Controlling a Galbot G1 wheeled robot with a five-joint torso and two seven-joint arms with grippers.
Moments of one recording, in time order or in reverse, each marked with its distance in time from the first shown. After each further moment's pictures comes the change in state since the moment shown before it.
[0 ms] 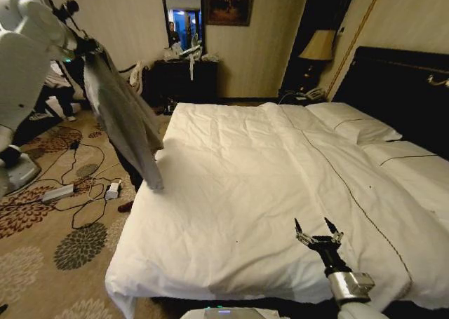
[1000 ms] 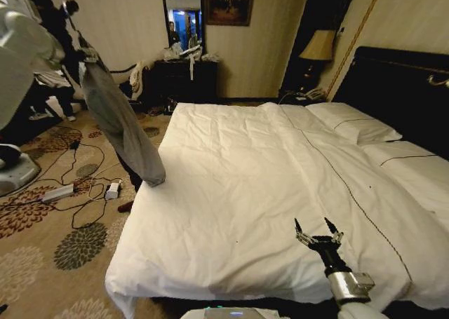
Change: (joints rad) left arm 0.027 0.151 0.095 -0.160 -0.053 0.000 -0.034; right arm 0.000 0.000 0.000 0.000 0.000 0.000 0.000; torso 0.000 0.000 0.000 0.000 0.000
